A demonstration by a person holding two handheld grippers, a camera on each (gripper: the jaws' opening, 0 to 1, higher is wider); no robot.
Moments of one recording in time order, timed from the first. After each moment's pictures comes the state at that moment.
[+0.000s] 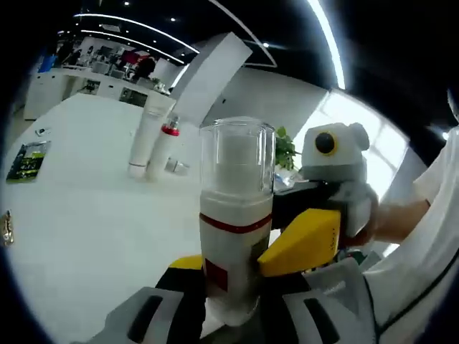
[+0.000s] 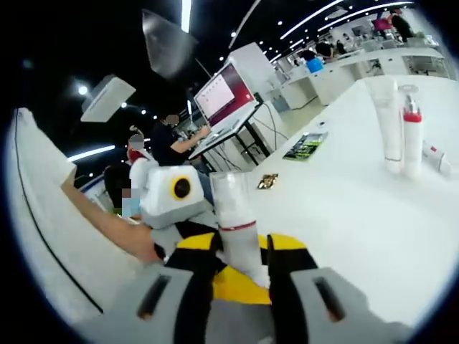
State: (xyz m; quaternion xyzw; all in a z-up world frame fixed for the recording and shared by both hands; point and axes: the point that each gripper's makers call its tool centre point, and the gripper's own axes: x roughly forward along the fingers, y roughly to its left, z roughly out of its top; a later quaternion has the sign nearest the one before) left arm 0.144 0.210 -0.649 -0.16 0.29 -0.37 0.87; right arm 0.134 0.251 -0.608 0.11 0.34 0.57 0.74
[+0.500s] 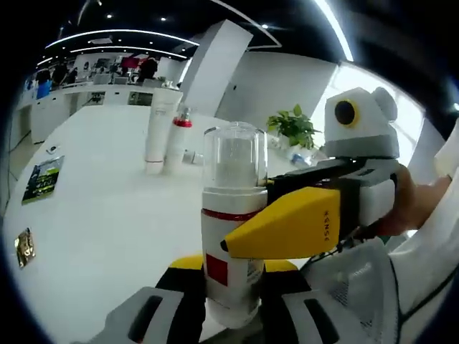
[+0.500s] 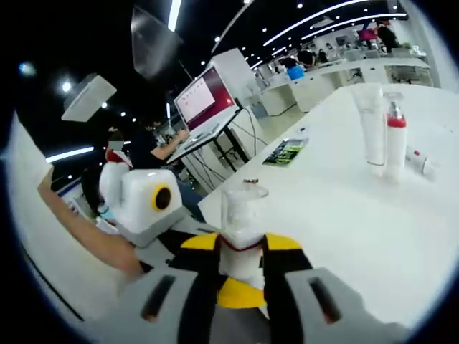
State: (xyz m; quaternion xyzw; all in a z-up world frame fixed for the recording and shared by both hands) left arm 0.142 0.215 -0.661 -0.11 0.31 -0.35 0.88; right arm 0.146 0.252 -0.613 0.09 0.32 0.52 0.78
